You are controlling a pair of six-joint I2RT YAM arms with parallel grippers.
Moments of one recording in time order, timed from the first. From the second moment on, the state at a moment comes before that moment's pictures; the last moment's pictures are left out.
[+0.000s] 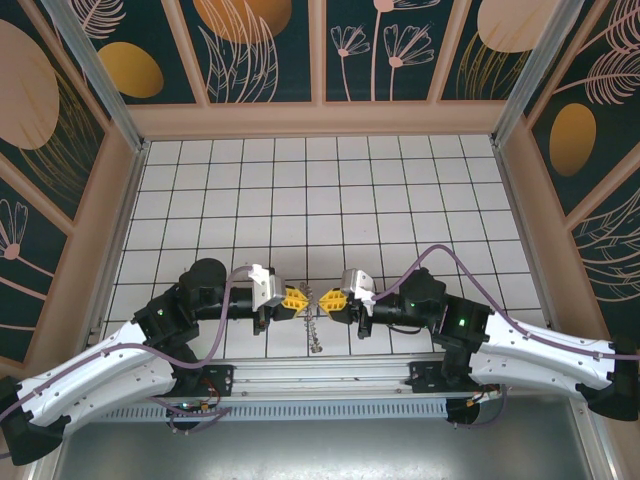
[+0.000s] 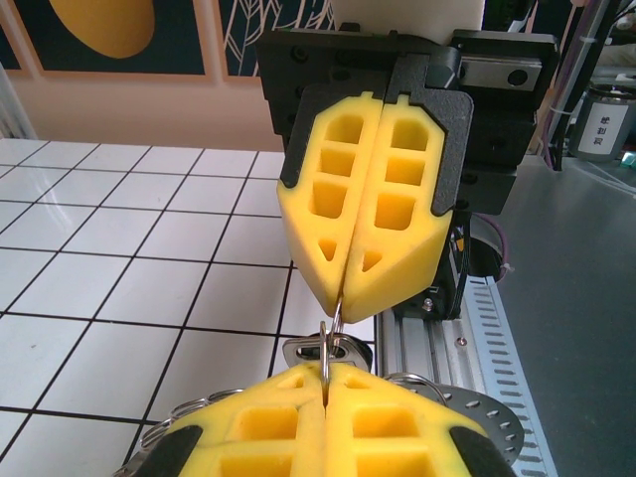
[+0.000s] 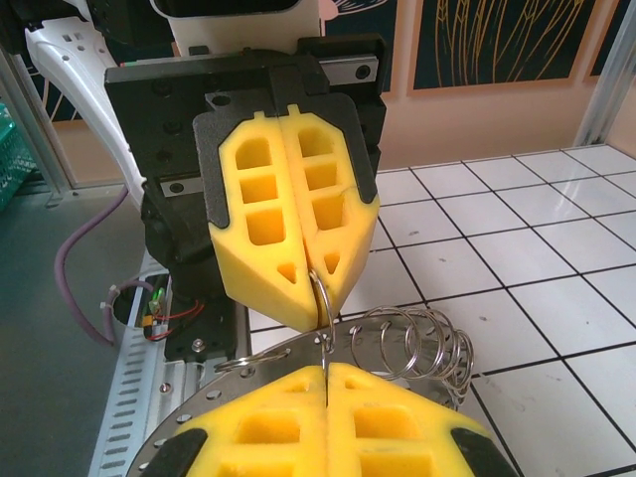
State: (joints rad) left arm -0.94 0.68 0.58 -0.17 0.54 0.11; right arm 1.20 0.72 0.56 -0.02 -0.23 -0.04
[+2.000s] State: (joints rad) left arm -0.94 0.69 0.59 -0.17 0.54 0.11; right arm 1.18 0.74 0.56 -0.01 -0.24 -0.03
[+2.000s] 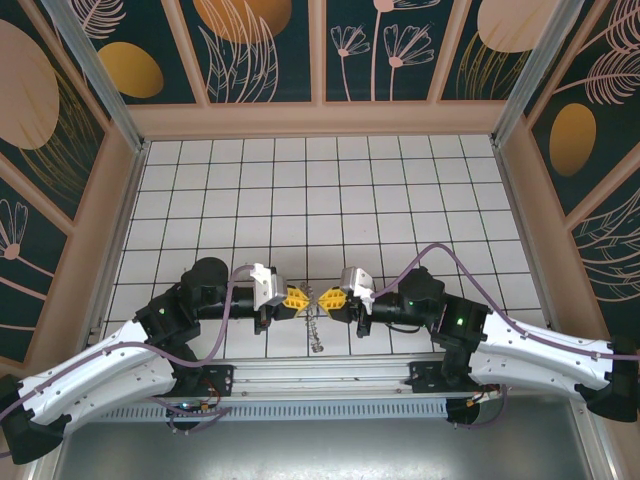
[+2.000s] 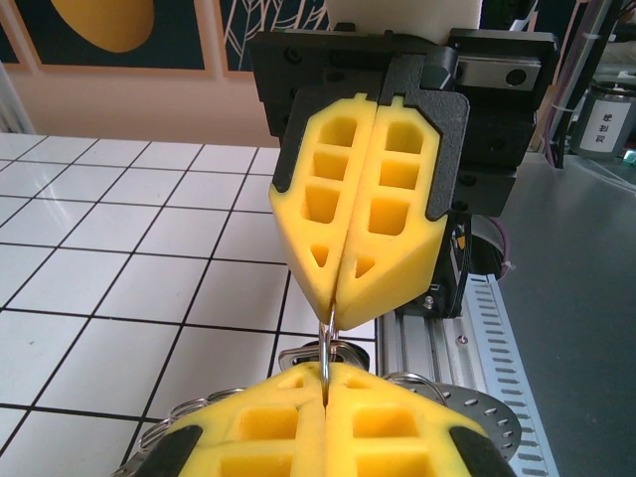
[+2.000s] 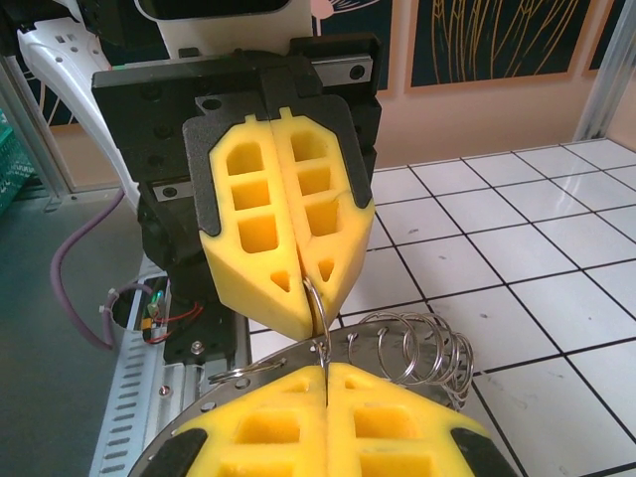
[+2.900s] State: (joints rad) left arm -0.94 0.69 0.59 -0.17 0.54 0.11; right arm 1.18 0.71 0.55 -0.03 -0.23 -0.03
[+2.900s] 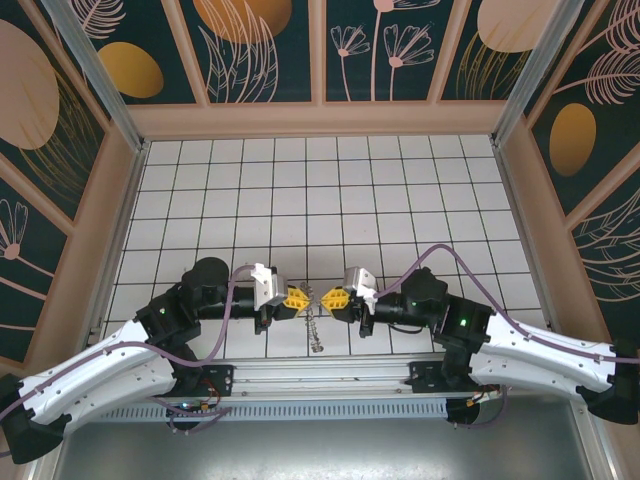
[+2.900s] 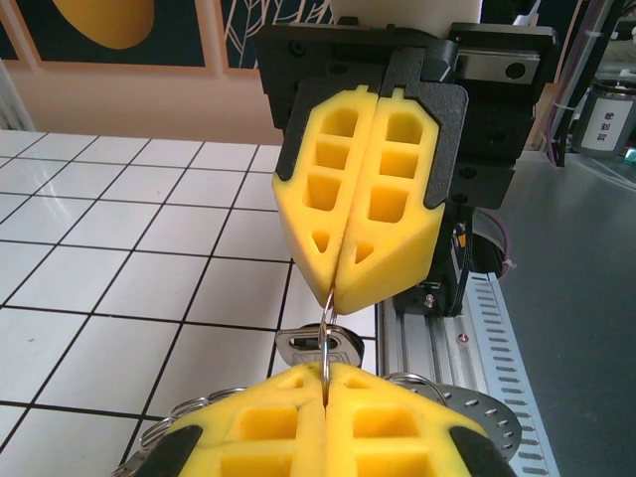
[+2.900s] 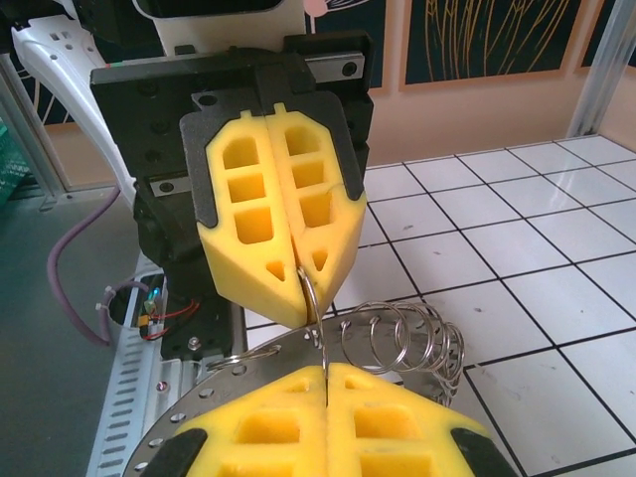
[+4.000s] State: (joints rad) left arm -0.94 0.69 0.59 -0.17 0.54 0.11; right arm 1.15 0.73 0.55 -0.01 -0.28 -0.03
